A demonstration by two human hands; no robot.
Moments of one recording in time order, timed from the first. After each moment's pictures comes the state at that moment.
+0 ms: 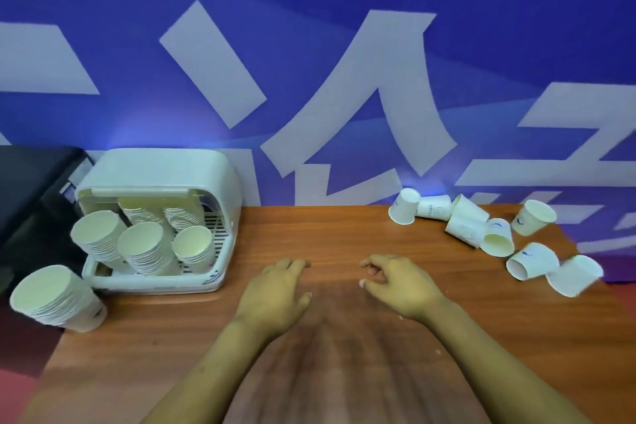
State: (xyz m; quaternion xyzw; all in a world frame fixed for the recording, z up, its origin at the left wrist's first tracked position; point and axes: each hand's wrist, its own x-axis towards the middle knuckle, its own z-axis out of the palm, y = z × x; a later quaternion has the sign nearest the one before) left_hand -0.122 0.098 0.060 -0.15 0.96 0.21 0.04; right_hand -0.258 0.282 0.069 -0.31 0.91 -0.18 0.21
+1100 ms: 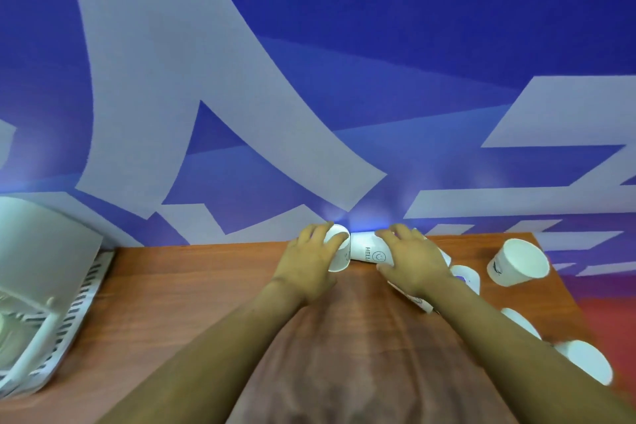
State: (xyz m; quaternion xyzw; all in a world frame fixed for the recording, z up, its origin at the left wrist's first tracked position) left_hand -0.467 0.206 -0.003 -0.07 0.99 0.12 0.05; right_hand -0.578 0.372 -0.005 -0.34 0.93 -0.01 0.14
